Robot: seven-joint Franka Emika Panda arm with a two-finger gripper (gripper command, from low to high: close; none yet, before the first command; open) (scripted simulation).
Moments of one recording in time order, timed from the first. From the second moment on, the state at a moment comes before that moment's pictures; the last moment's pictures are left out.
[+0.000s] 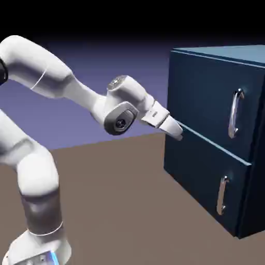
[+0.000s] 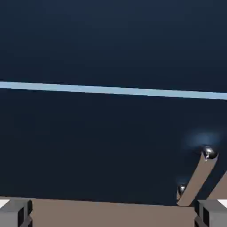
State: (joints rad) arm 0.03 -0.58 -0.02 -2.80 -0.05 3.03 0.78
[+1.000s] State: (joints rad) arm 0.56 -0.82 -0.60 -2.55 -1.36 2.94 1.64
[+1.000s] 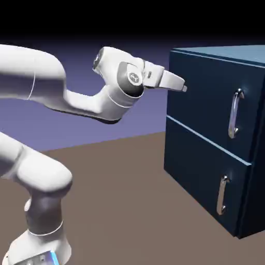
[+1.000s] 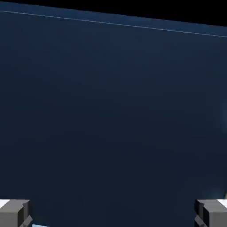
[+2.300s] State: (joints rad) arm 1.26 -1.09 -1.32 -2.19 -2.89 2.83 2.65
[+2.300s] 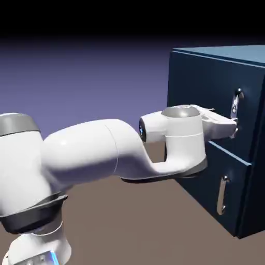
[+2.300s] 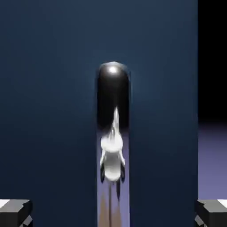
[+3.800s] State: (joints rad) arm 0.49 -1.27 -0.10 -3.07 -1.78 2.04 2.61
